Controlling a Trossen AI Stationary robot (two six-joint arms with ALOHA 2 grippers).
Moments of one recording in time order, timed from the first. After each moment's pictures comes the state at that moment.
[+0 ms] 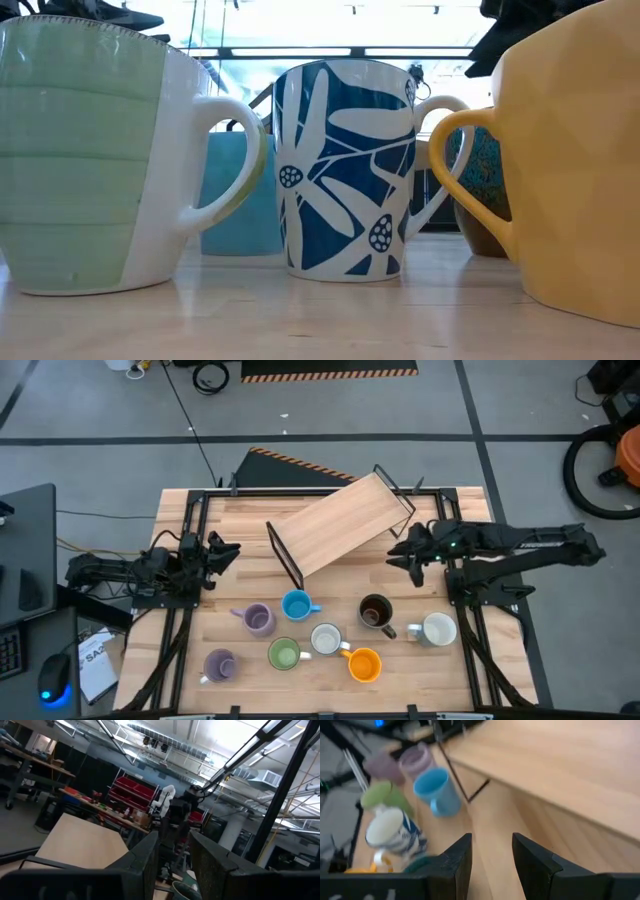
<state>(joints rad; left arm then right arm) -0.07 0.12 0.01 0.50 -0.32 -0.38 0.00 0.78 0.73 -0.51 0.06 0.38</state>
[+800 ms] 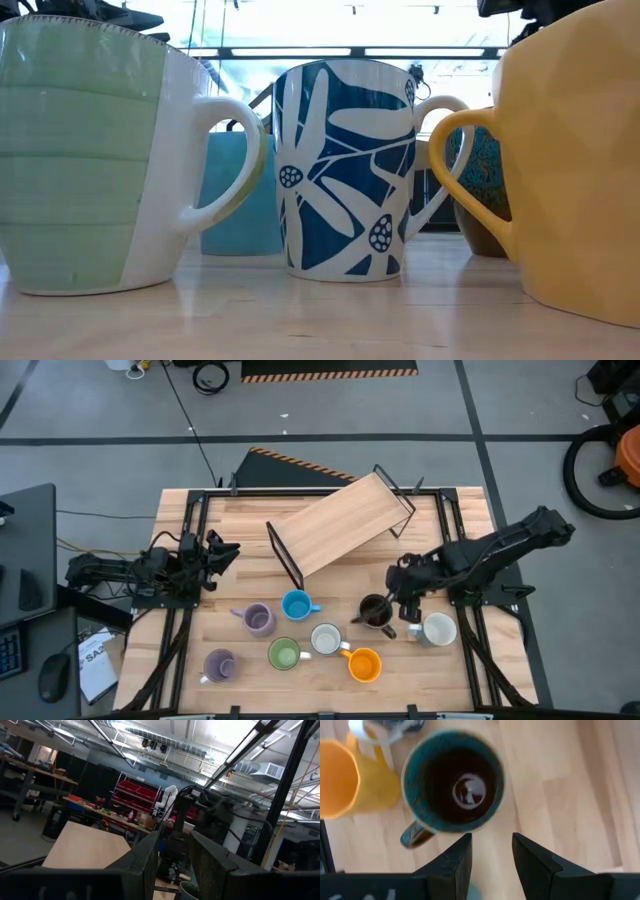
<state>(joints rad) -0.07 0.12 0.01 0.50 -0.32 -0.30 0.34 1.26 1.08 -1.06 0.09 0.56</state>
